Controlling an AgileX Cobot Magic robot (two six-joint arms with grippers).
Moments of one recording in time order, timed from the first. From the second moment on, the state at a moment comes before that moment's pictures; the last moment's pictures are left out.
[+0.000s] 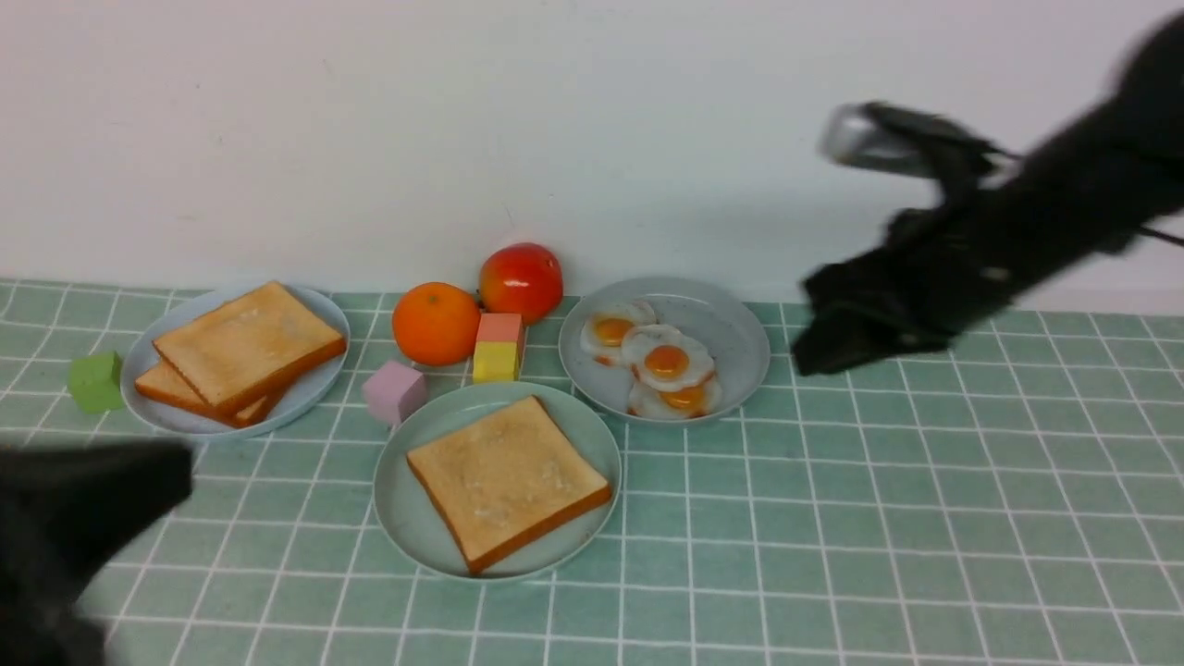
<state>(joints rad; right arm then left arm) 0.25 1.74 -1.45 0.55 0.95 -0.31 -0.62 0.53 -0.62 0.16 0.52 -0.32</state>
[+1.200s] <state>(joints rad) 0.24 2.54 -2.25 0.57 0.87 -0.31 -0.62 0.37 -0.49 0.12 0.50 -0.45</state>
